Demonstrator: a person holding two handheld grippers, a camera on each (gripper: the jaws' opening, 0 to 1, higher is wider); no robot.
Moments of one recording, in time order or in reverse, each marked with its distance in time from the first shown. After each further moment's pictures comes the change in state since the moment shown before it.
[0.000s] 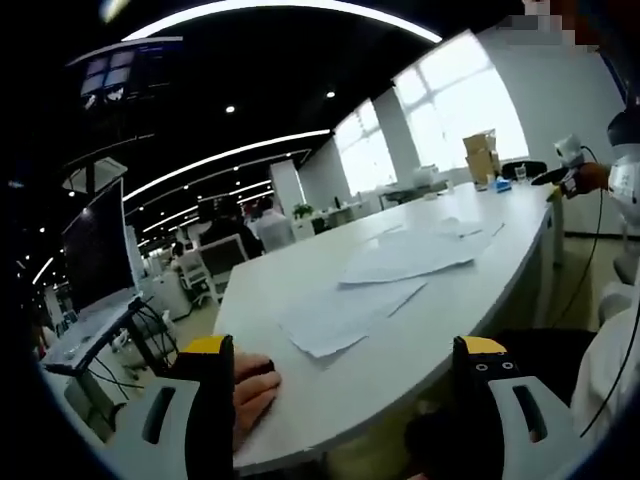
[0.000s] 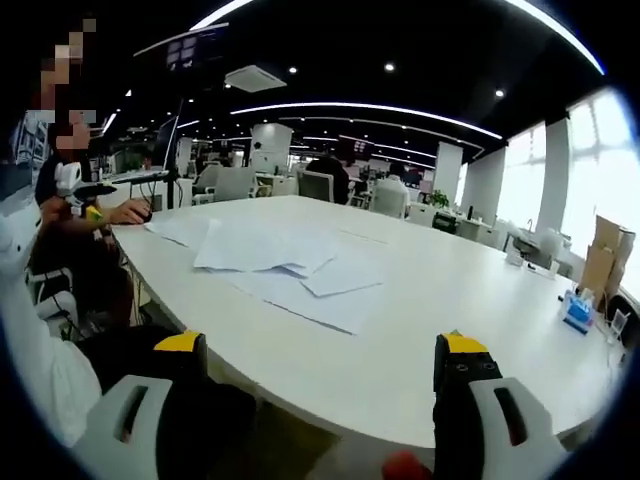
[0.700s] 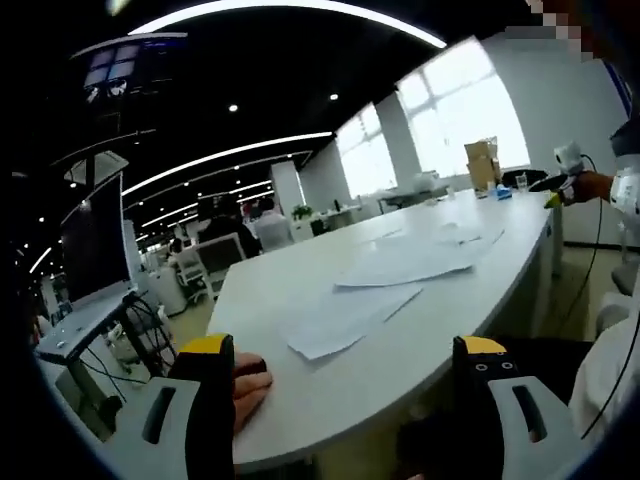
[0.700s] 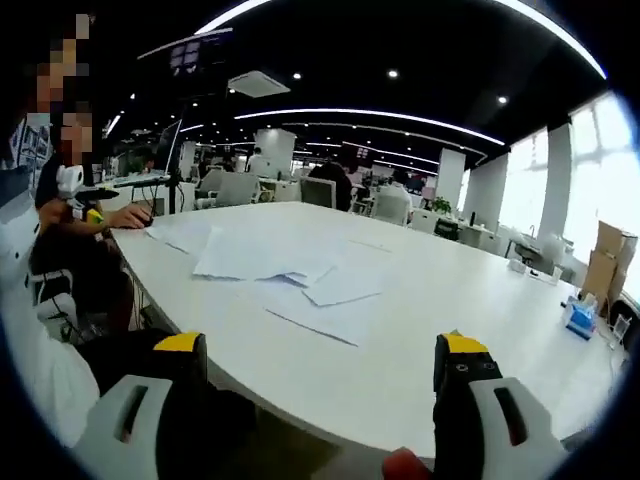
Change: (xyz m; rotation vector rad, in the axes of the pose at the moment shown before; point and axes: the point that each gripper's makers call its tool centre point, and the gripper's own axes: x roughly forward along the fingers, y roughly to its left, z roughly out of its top) left arm 0.004 -0.006 -0.013 -0.051 -0.009 -0.004; right arm 0.009 0.003 -0.011 0.007 0.007 0.011
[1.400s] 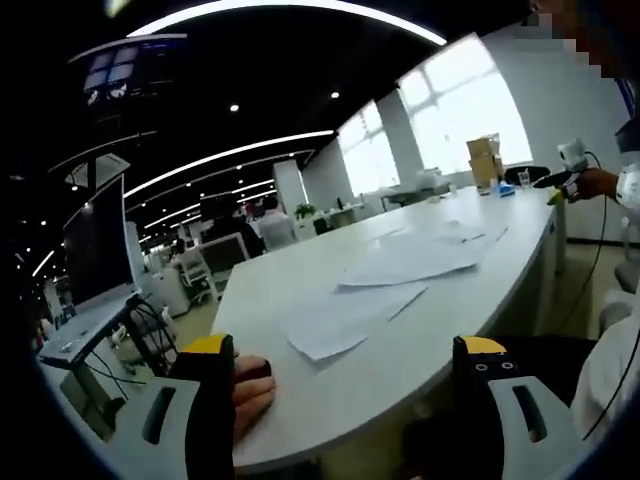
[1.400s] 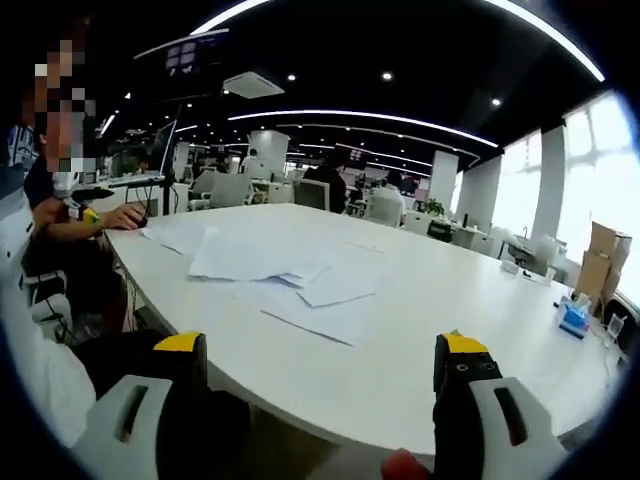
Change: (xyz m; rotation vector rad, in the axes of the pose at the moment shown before) left arm 0.000 0.001 0.006 0.016 0.005 0.014; right arm -0.008 -0.003 0.004 -0.005 -0.011 -0.037
